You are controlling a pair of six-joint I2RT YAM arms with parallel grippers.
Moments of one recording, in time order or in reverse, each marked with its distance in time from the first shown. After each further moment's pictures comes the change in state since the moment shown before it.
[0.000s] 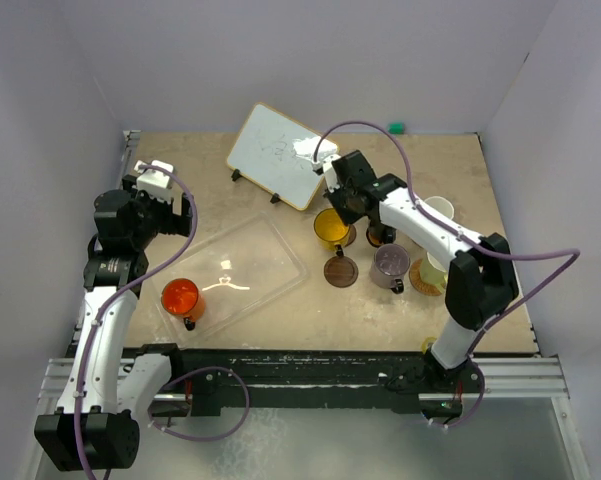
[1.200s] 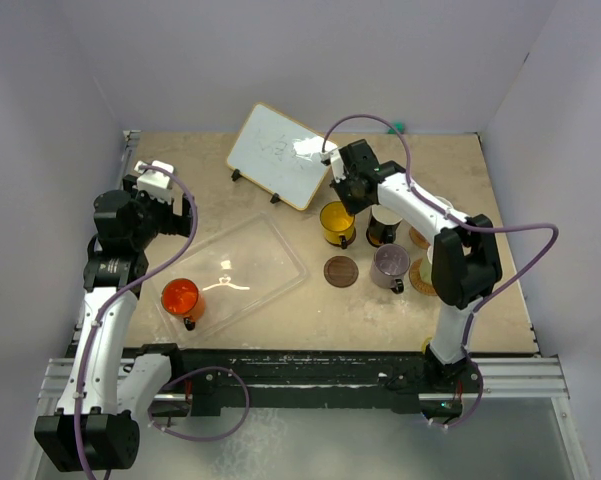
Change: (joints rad) left arm 0.000 -0.004 -0.001 0.000 0.014 0.000; right arm -0.107 0.179 0.118 -0.021 -0.056 -0.023
